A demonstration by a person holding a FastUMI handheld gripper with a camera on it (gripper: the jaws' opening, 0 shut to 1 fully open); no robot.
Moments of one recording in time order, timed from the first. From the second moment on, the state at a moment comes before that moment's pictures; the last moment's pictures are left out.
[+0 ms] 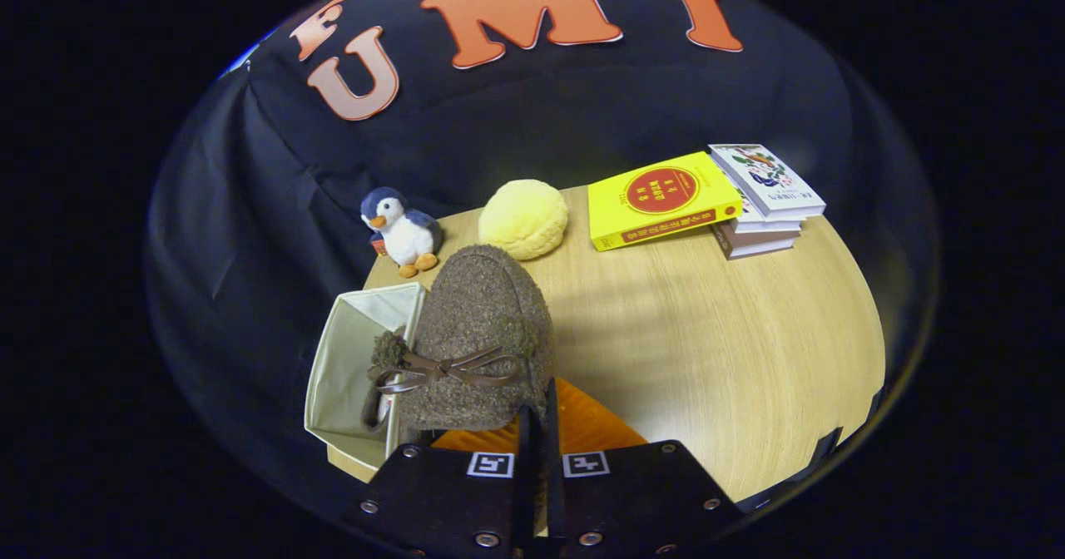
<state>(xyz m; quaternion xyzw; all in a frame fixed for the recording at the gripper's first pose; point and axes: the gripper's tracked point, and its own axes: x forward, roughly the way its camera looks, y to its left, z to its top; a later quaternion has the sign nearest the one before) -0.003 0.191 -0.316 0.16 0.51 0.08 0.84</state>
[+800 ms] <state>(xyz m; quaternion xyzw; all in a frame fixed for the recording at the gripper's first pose) 0.010 0.351 -0.336 0.14 0.55 0.11 0.82</state>
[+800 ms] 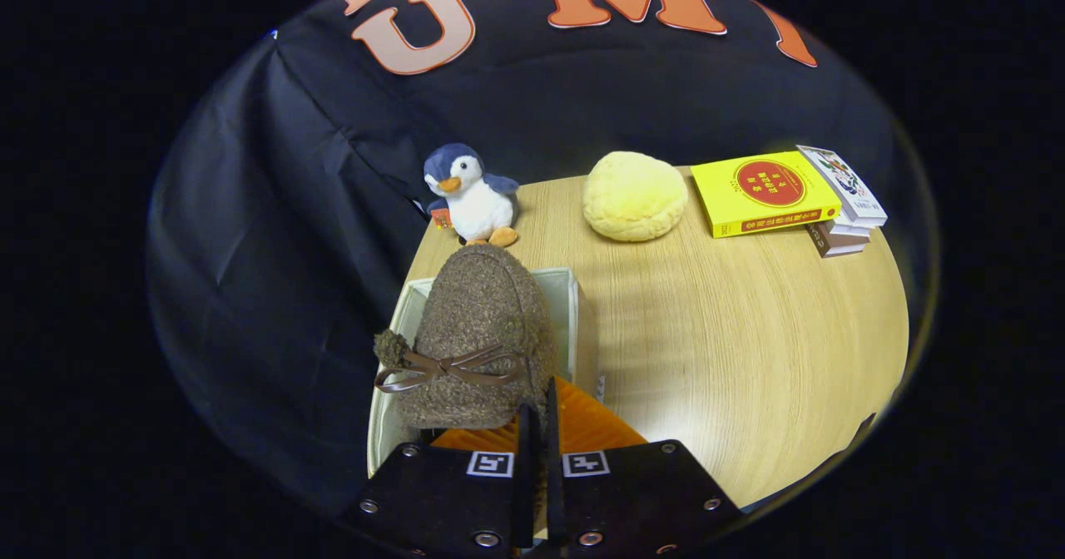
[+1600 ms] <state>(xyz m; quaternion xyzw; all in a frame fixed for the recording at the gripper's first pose) 0.022 0.353 -0.270 0.16 0.49 0.13 0.85</state>
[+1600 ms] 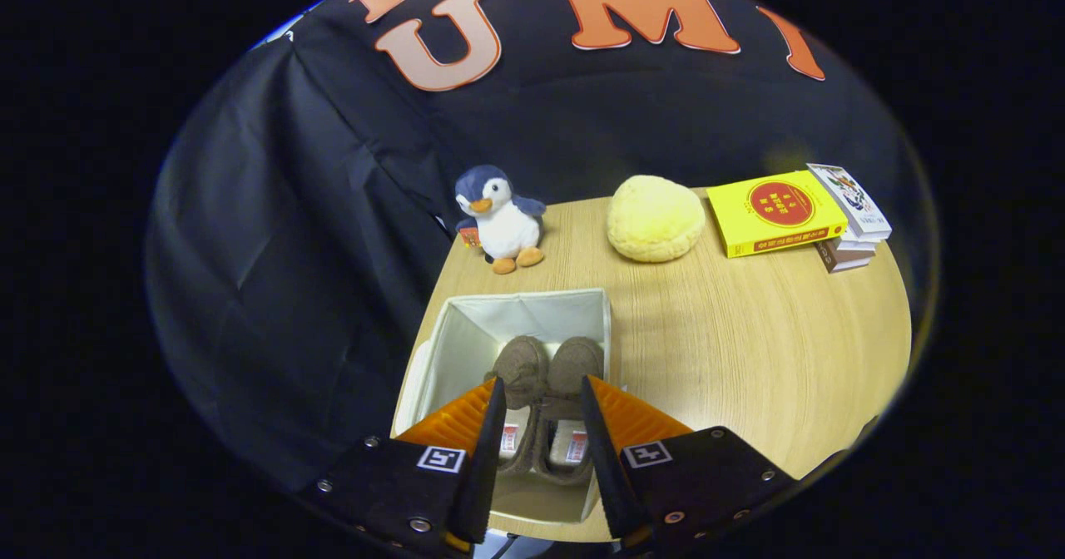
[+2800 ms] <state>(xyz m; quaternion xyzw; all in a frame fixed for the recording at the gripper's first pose) 0.013 0.073 -0.117 0.13 0.23 0.06 0.96</state>
